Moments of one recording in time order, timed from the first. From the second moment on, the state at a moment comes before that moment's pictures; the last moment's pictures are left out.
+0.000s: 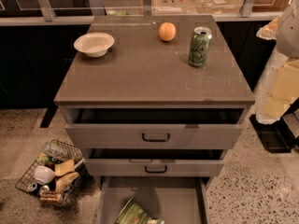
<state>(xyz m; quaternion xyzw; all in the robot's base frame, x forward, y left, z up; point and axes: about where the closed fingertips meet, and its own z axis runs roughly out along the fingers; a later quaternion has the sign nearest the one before) 0.438 -0.214 0.985 -0.60 0.78 -0.04 0.17</state>
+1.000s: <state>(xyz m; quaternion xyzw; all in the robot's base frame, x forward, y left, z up) 0.406 -0.235 0.896 -0.57 0.80 -0.04 0.20</state>
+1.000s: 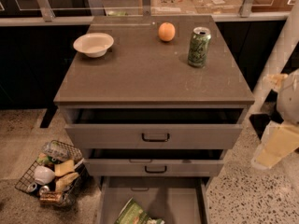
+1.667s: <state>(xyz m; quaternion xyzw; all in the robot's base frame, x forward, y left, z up) 0.364 -0.225 0.780 -0.56 0.80 0.01 0.23</state>
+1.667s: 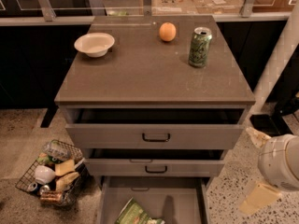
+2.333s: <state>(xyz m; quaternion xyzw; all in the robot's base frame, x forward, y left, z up) 0.348 -0.197 0.732 -0.58 0.78 0.03 0.24</state>
